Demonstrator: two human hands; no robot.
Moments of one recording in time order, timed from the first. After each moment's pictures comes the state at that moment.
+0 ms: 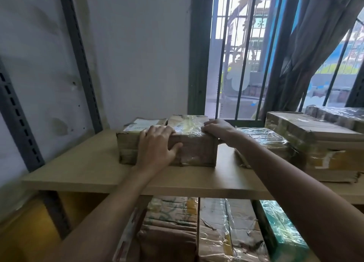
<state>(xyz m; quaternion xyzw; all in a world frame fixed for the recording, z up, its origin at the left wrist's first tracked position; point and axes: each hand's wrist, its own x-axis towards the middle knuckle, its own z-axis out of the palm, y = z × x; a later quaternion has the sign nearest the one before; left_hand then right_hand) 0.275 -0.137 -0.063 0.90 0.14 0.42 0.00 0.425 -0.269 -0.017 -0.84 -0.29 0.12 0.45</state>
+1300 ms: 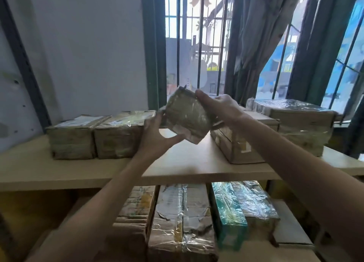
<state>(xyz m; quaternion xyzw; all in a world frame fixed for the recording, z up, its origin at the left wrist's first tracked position) 0.342 -0.280 -0.052 0.82 0.06 0.39 0.42 0.418 -0.444 0.032 -0.81 -0.28 0.02 0.52</state>
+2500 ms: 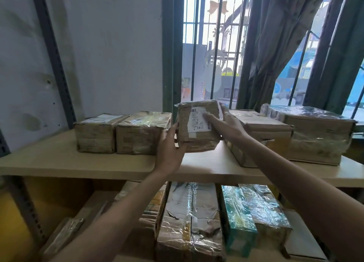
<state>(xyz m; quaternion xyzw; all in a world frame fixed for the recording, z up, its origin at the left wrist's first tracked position) 0.325 -0.301 -0.075 0.79 0.10 0.42 0.43 0.435 -0.425 -0.010 -0.81 -0.31 -0.03 0.49</state>
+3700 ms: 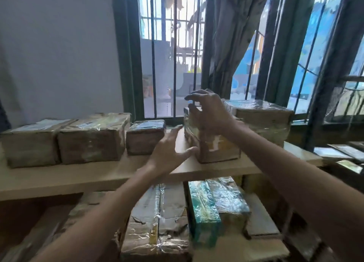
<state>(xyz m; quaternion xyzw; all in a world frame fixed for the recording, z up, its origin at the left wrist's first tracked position) 0.370 -0.369 -0.067 0.90 -0.01 0.29 0.32 0.452 -0.491 0.022 -0.81 -0.42 -0.32 0.26</state>
